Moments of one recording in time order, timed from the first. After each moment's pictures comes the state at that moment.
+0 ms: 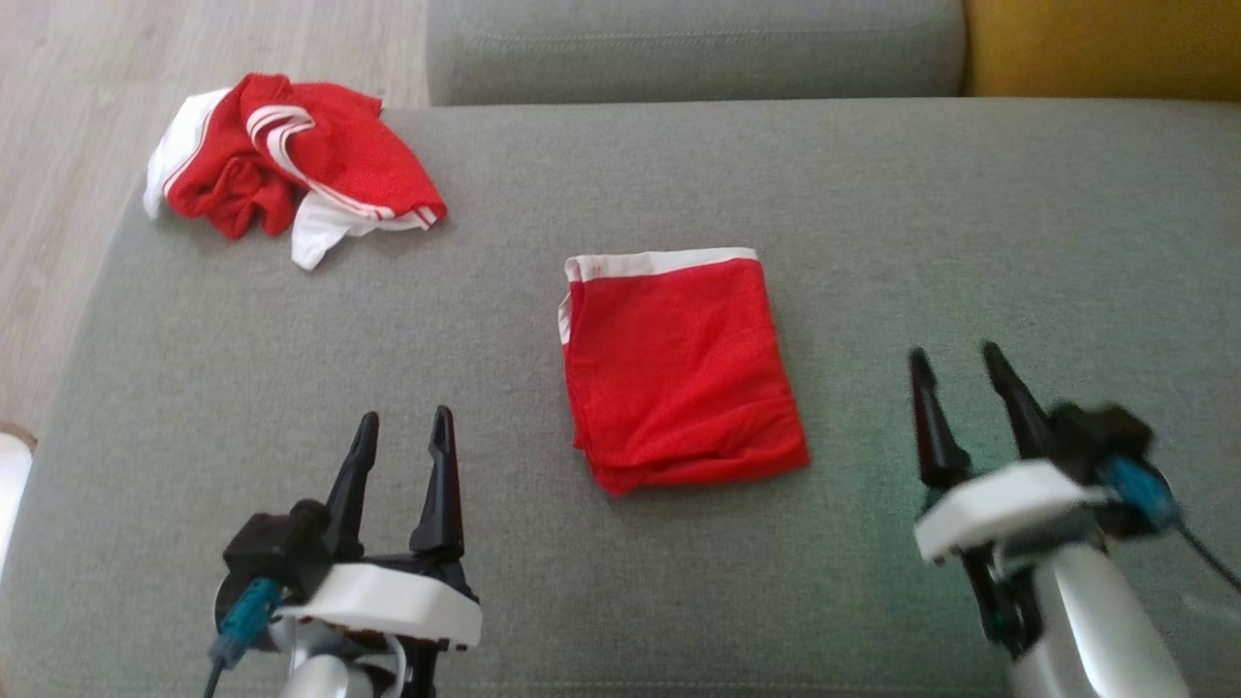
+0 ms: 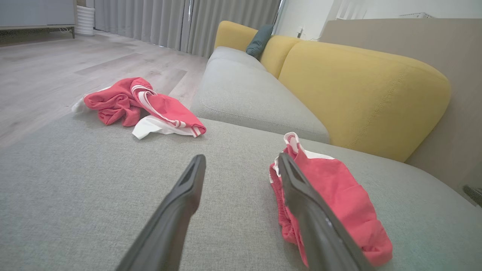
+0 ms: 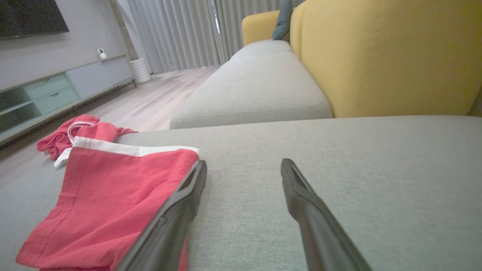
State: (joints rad) left arm 0.03 0.05 -0.27 0.09 -0.33 0.08 -0.25; right arm -0.17 -0.05 0.06 0.36 0.17 0.12 -0.13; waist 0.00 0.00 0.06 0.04
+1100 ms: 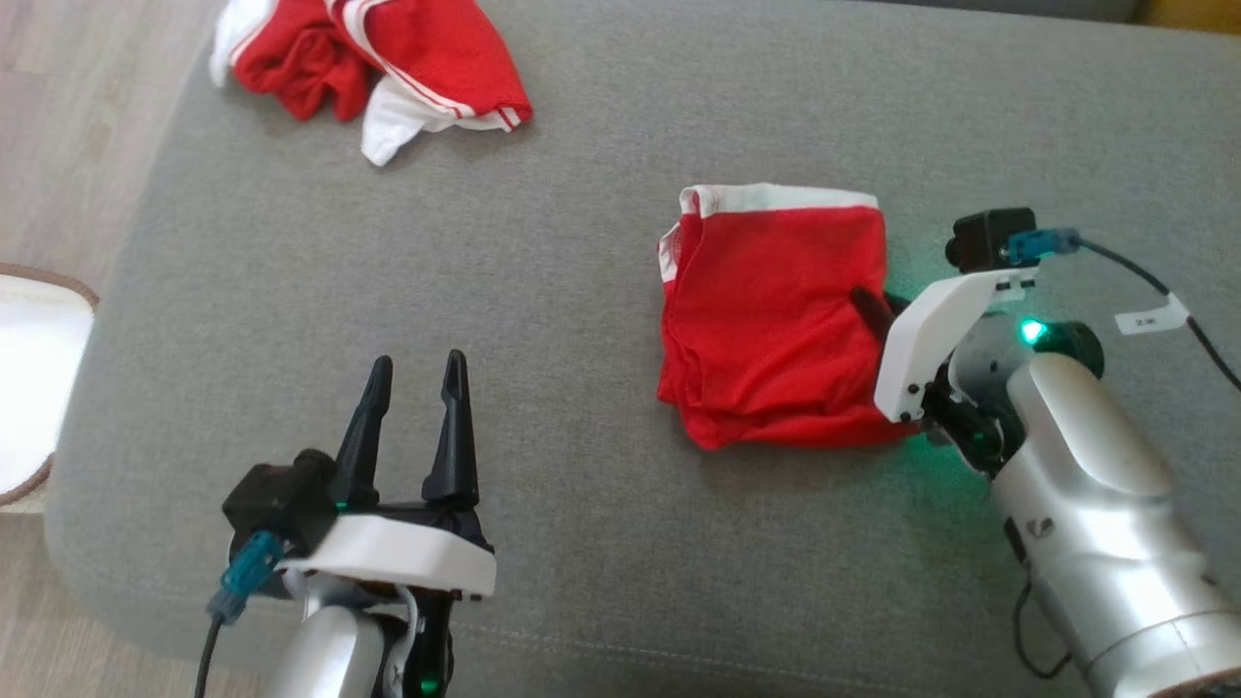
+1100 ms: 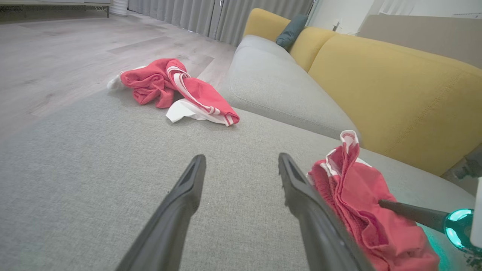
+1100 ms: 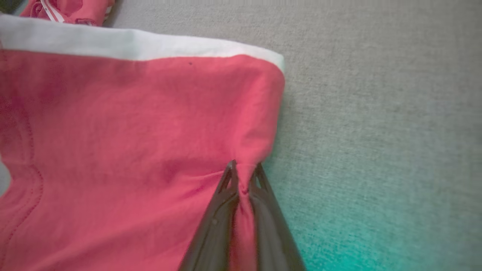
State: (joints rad) left arm -0.06 0.05 -0.31 0.07 -0.39 0.10 -0.25; right arm -0.64 -0.15 0.32 0.80 0.47 0.12 0.36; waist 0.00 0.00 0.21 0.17
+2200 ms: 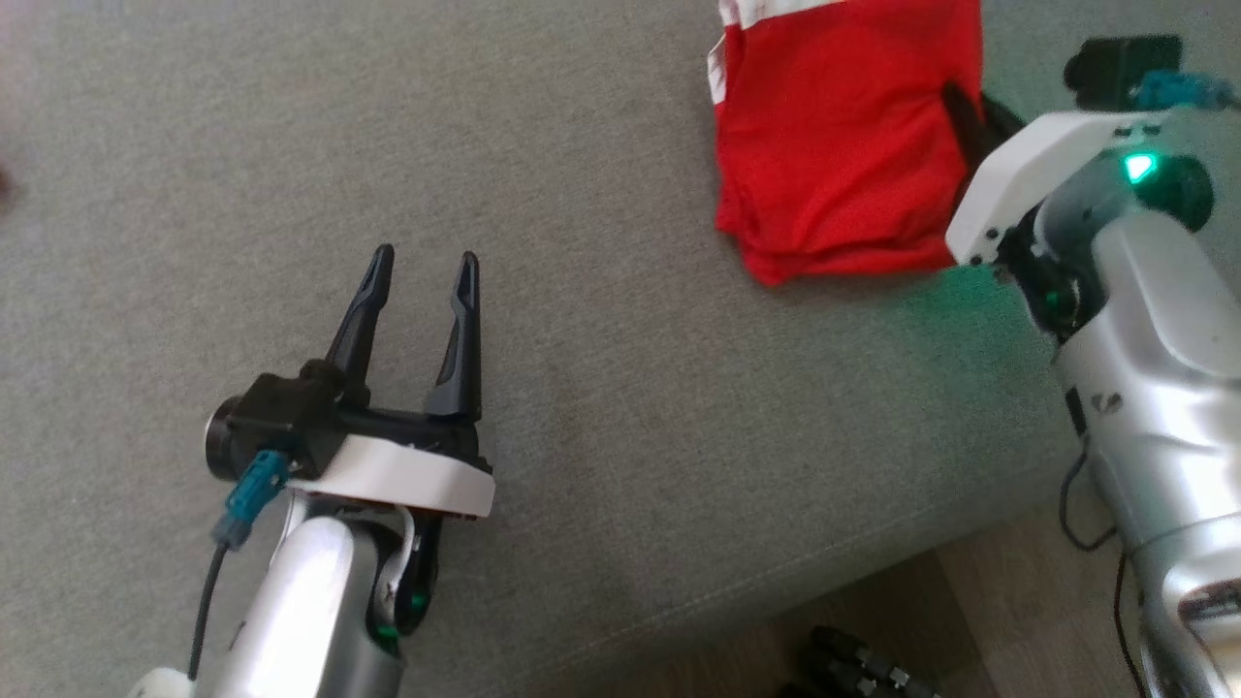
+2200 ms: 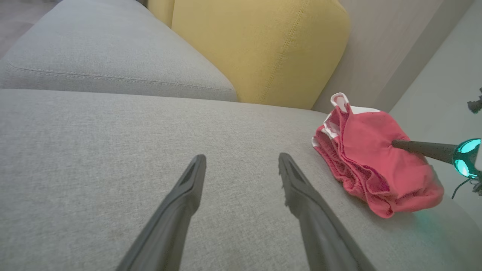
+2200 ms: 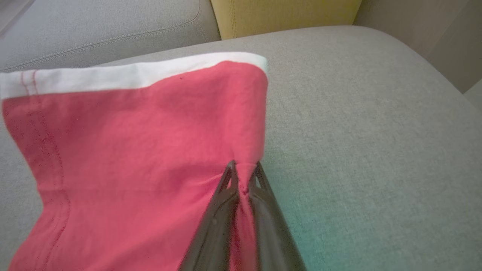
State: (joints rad) left arm -0.21 0.05 -0.29 0.09 -0.23 0.02 -0.26; right arm -0.83 -0.20 0.25 0.79 0.41 0.12 0.21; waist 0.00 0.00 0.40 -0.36
